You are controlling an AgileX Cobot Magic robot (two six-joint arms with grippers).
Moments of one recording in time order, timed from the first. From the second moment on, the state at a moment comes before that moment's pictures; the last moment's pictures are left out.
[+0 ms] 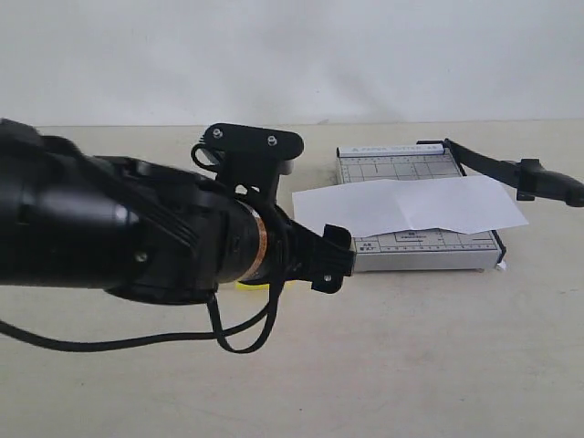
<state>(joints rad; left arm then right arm) -0.81 1.75 -1.00 1.05 0.48 -0.92 -0.12 0.87 -0.59 0.42 0.77 -0.37</state>
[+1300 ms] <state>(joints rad) -0.74 1.93 -1.14 1.27 0.74 -1.12 -0.12 0.87 -0.59 0.44 0.86 -0.40</state>
